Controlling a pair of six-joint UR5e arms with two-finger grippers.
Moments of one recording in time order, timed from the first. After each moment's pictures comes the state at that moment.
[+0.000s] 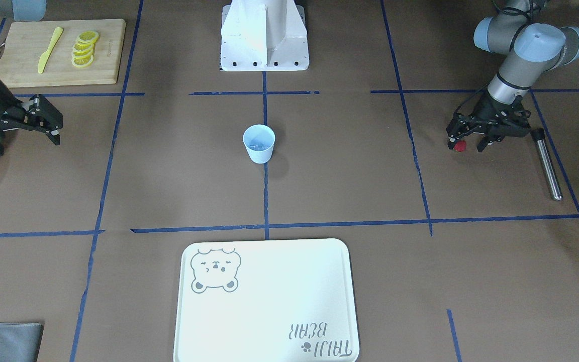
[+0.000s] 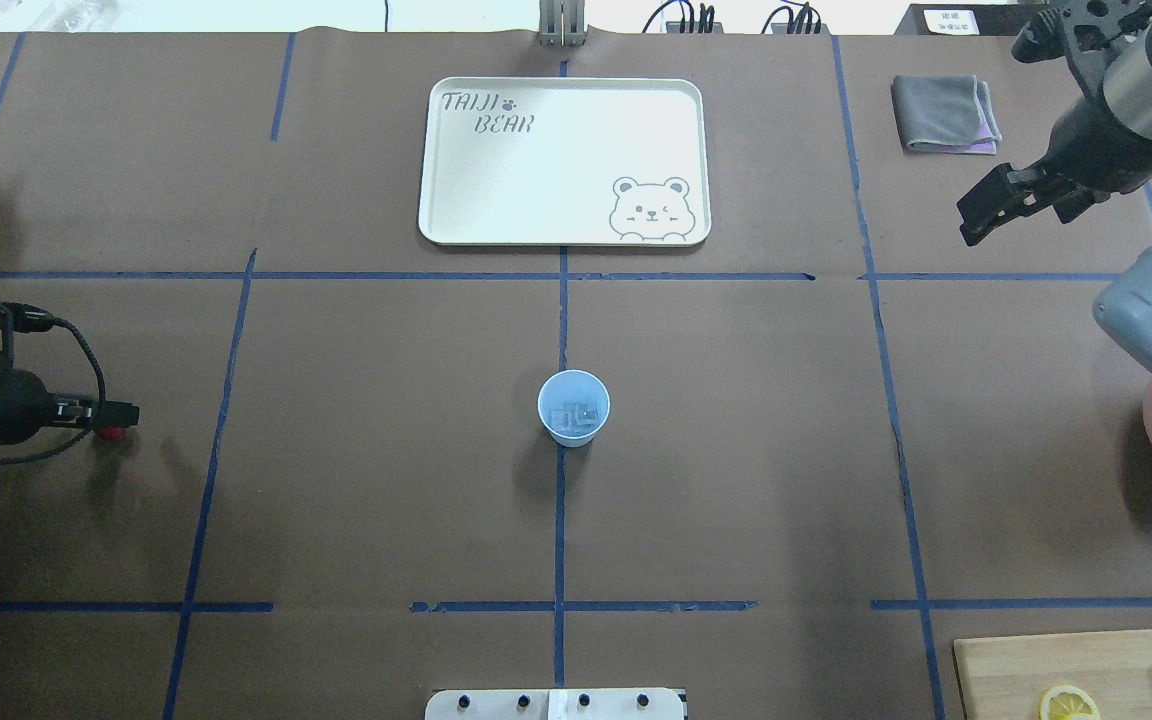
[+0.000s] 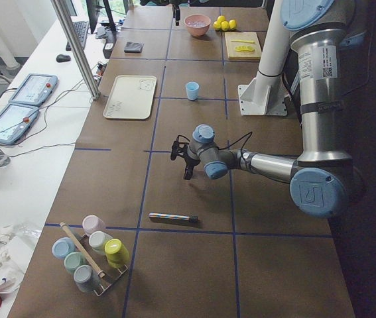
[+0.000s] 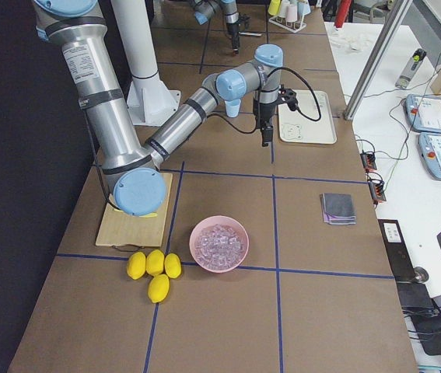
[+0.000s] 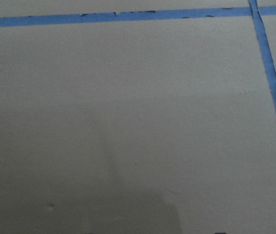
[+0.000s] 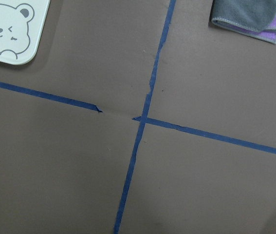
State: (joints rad) left arm -0.71 -1.42 -1.74 -2.43 -1.88 -1.01; right arm 1.07 -1.24 2.03 -1.89 2.17 0.44
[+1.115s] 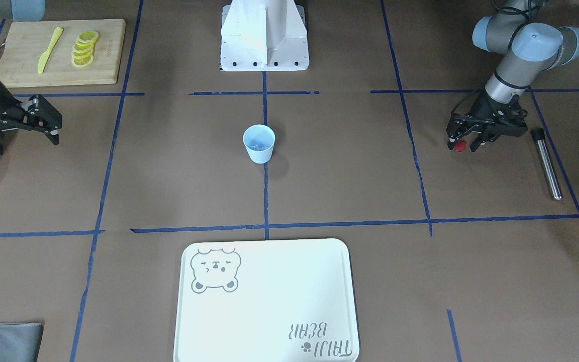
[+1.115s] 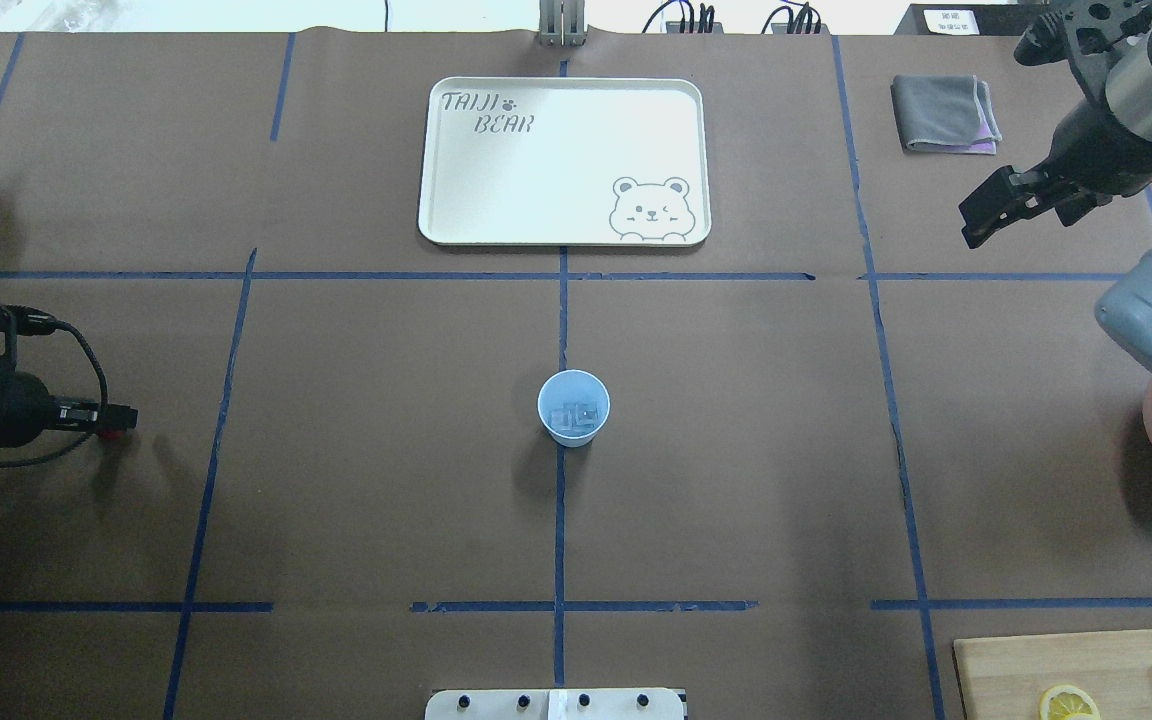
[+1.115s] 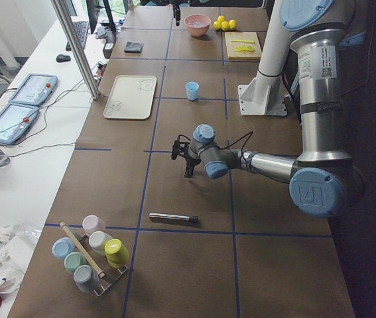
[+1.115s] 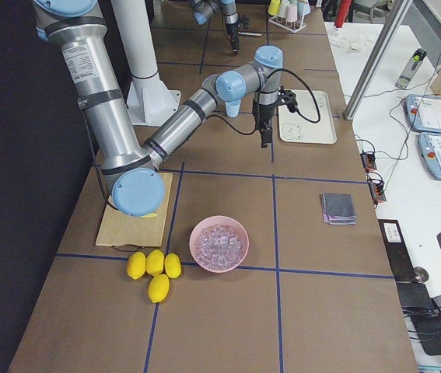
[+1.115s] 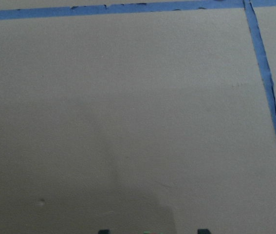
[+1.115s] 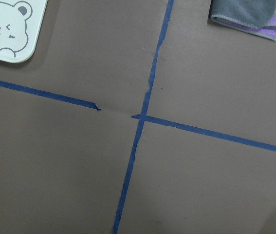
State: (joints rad) left arm -0.71 -1.42 -1.74 -2.43 -1.88 -1.01; right arm 1.07 -1.25 2.03 -1.89 2.17 0.44
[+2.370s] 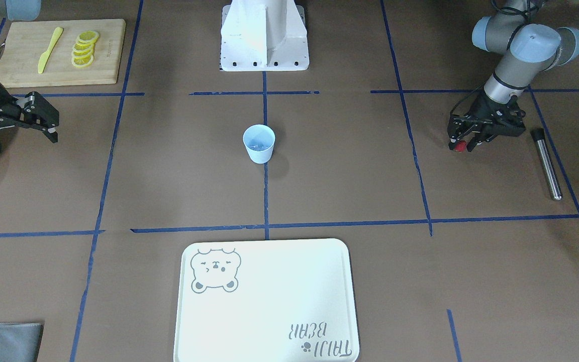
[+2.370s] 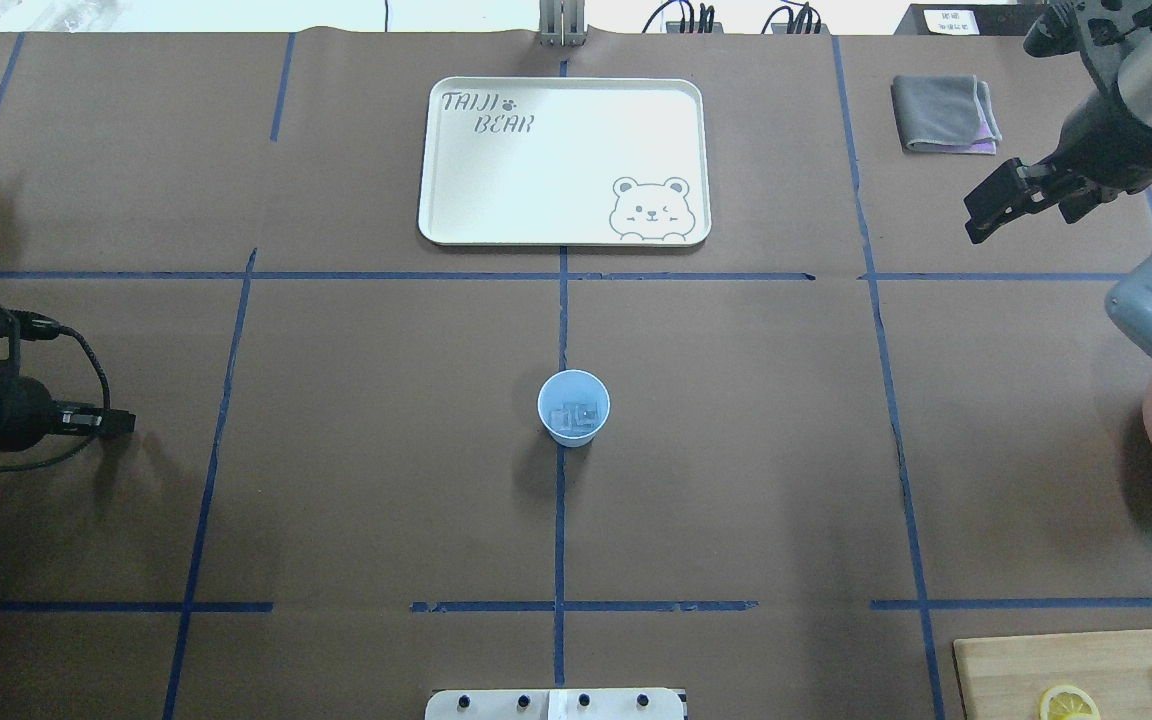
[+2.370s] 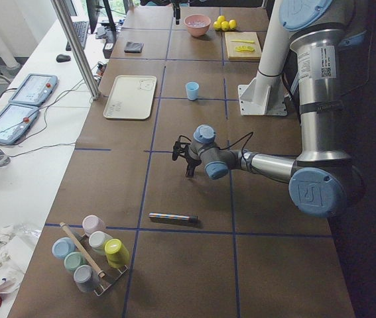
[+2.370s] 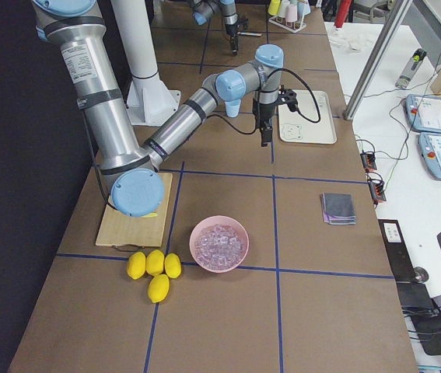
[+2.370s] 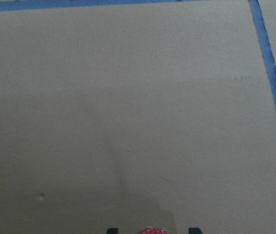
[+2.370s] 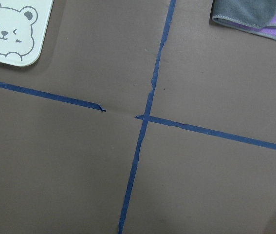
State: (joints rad) left arm -0.70 -1.42 -1.73 -2.42 -1.88 -1.01; right arm 1.09 -1.25 2.03 -1.89 2.20 0.44
